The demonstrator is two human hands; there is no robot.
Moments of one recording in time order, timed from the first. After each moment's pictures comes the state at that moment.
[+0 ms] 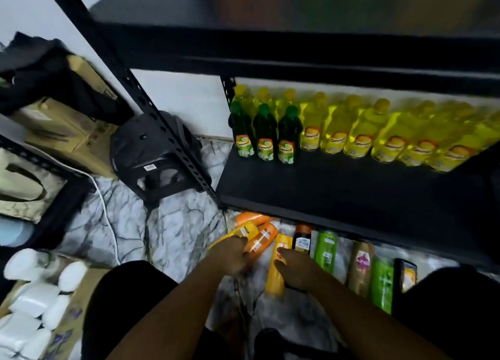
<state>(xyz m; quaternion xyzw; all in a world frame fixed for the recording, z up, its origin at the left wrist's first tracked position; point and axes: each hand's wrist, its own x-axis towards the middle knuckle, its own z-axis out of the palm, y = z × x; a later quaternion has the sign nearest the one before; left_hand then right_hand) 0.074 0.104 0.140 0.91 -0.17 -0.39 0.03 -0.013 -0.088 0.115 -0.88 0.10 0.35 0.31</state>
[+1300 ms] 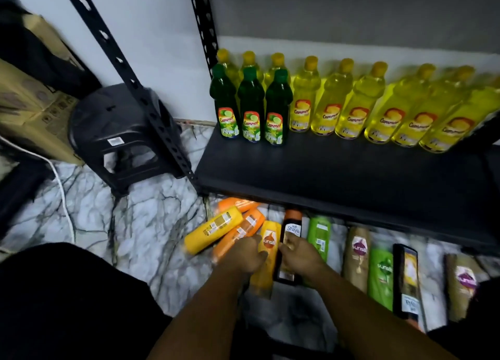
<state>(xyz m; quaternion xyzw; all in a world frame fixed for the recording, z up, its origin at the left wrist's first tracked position) 0.028 0.055 0.011 0.90 -0.18 -0.35 0.18 -0.031 -0.108 -0.006 -0.85 0.24 0.21 0.42</state>
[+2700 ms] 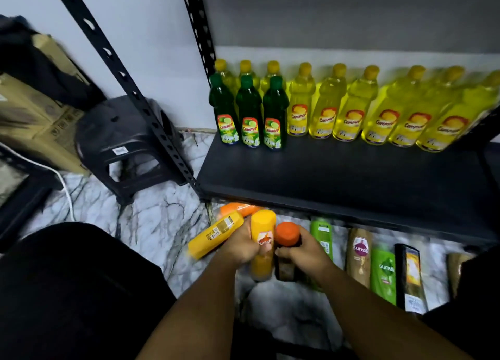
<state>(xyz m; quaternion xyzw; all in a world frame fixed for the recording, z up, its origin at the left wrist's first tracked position) 0.042 0.053 0.030 0.82 -0.04 -0.36 0.45 -0.038 -0.113 0.012 -0.71 0.29 0.13 0.63</state>
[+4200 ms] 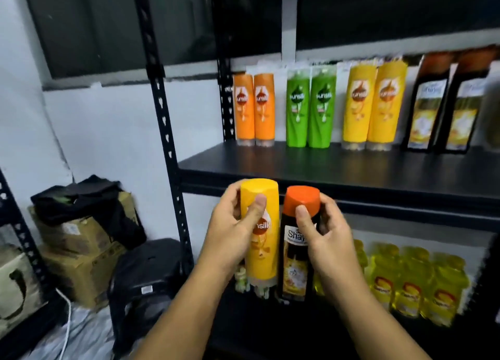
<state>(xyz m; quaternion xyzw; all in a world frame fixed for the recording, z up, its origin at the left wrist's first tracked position) 0.062 0.038 0.427 0.65 -0.24 0.08 0.72 0.016 -0.114 0.400 -0.67 -0.02 -0.35 0.65</state>
